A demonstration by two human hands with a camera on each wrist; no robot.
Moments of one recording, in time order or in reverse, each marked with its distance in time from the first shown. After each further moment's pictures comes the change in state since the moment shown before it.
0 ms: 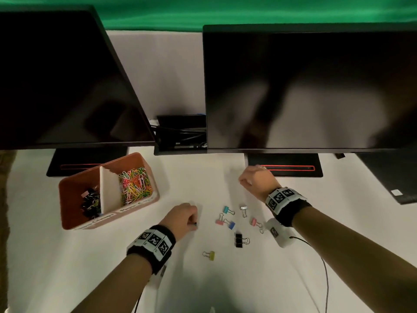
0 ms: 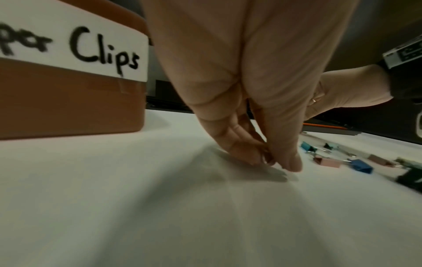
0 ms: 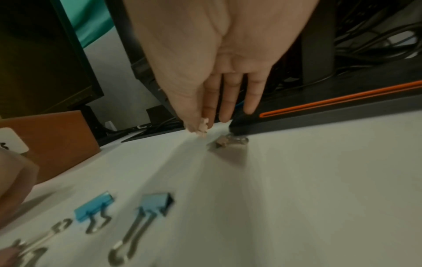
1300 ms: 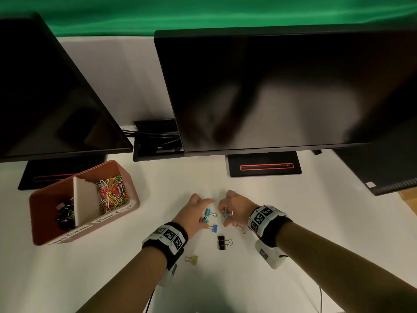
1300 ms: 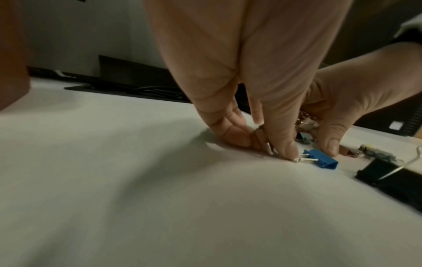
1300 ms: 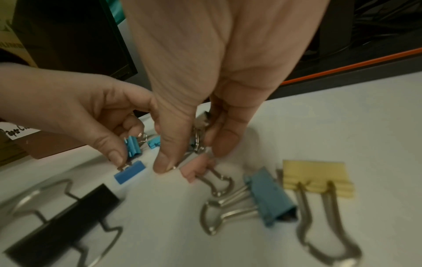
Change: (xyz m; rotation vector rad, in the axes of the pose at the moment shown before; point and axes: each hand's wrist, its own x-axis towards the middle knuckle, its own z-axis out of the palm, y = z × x) left_hand 0.040 0.060 0.026 -0.069 -0.010 0.091; right_hand -0.039 -0.010 0.021 0.197 -0.443 0.069
